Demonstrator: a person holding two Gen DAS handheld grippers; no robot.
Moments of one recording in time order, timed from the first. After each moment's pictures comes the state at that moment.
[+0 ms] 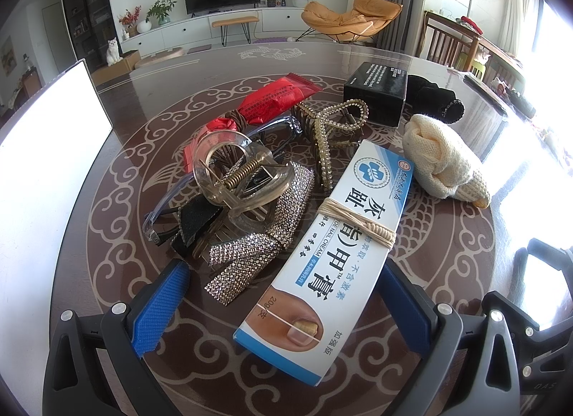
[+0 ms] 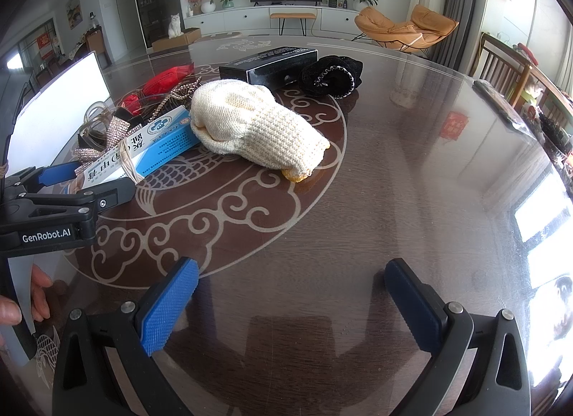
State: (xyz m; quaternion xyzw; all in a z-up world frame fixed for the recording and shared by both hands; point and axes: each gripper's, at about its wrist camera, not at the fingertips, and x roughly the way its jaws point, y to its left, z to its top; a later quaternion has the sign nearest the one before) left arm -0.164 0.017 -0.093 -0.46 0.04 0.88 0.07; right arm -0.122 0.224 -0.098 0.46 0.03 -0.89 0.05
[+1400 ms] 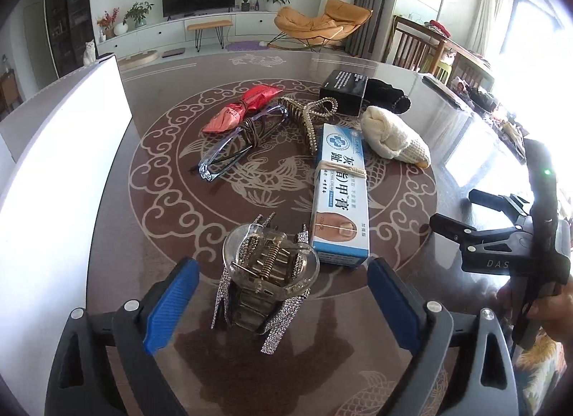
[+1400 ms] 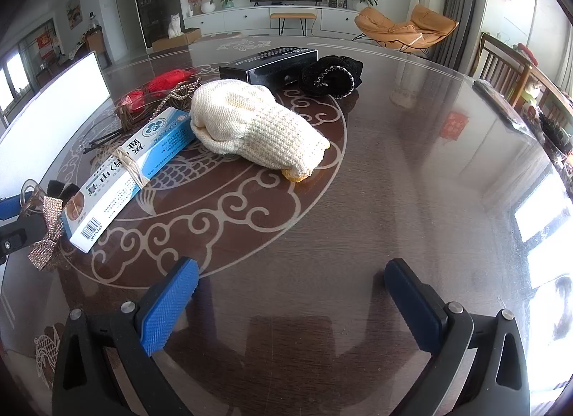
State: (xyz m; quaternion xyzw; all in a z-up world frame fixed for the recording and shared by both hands) left arm -0.104 -0.026 -0.063 -0.45 0.03 0.88 0.15; right arm -0.122 0.223 -0.099 0.46 0.03 -0.89 0.05
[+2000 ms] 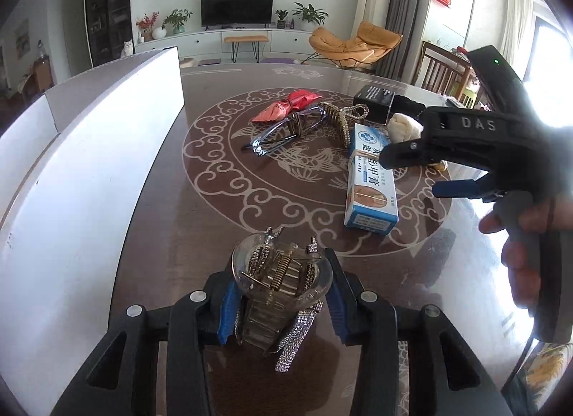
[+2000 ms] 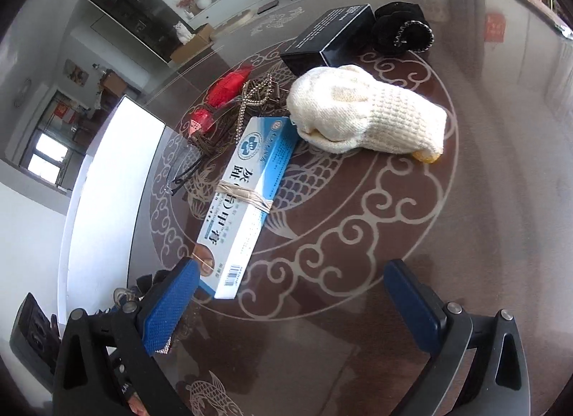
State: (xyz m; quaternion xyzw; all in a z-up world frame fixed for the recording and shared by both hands) left arm -0.053 -0.056 -0.066 -0.42 -0.01 0.91 0.08; right arm -0.168 0.174 -0.083 0.54 -0.18 -0.81 0.14
